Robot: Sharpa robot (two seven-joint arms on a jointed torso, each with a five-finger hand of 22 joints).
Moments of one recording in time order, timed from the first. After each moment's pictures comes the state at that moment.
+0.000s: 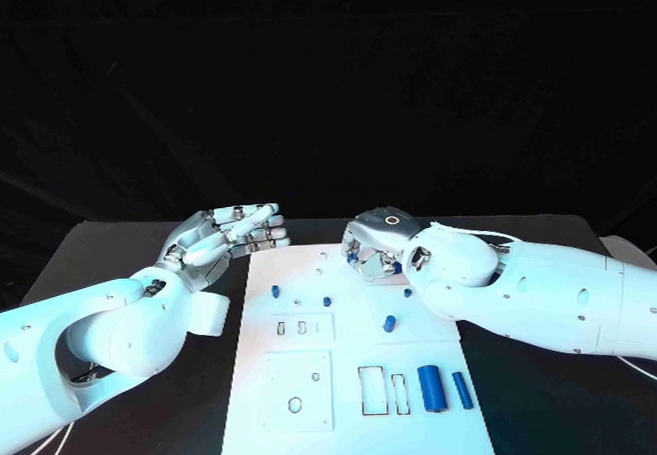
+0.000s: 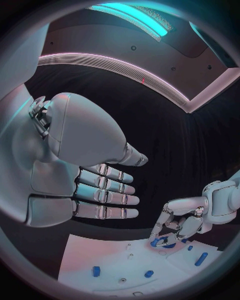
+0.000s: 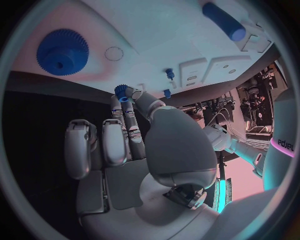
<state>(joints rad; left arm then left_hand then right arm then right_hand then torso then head) 1.25 -1.04 -0.02 1.81 0.06 -0.34 0.43 1.45 0.01 0.02 0.15 0.05 0.90 0.23 0.11 0.07 0.94 0.19 0.11 0.07 0.97 0.15 0.14 0.09 0.17 0.76 0.28 0.33 0.13 1.33 -0.62 -0.12 1.45 -1.77 -0.35 -0.21 1.30 -0.08 0.45 -0.19 0.28 1.17 0.13 0.10 0.12 1.21 0.08 0.12 0.12 1.46 -0.01 1.33 1.16 0.06 1.42 0.09 1.44 1.31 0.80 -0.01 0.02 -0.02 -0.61</state>
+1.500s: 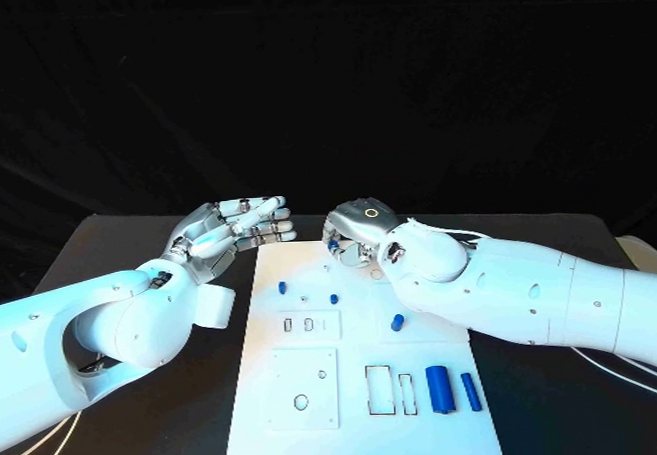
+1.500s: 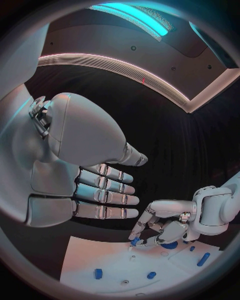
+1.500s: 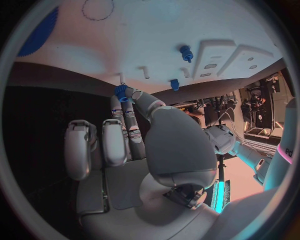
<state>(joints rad) 1.27 -1.04 -0.02 1.82 0.06 -0.34 0.43 1.45 0.02 0.01 0.15 0.05 0.90 0.23 0.11 0.07 0.94 0.19 0.11 0.07 0.97 0.15 0.14 0.09 0.17 0.76 0.28 0.33 0.13 1.33 -0.48 -0.12 1.30 -1.79 -0.44 -0.22 1.30 -0.08 0.46 -0.18 0.28 1.17 0.13 0.10 0.12 1.21 0.08 0.11 0.12 1.46 -0.01 1.33 1.17 0.06 1.43 0.09 1.44 1.31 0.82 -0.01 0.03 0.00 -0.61</state>
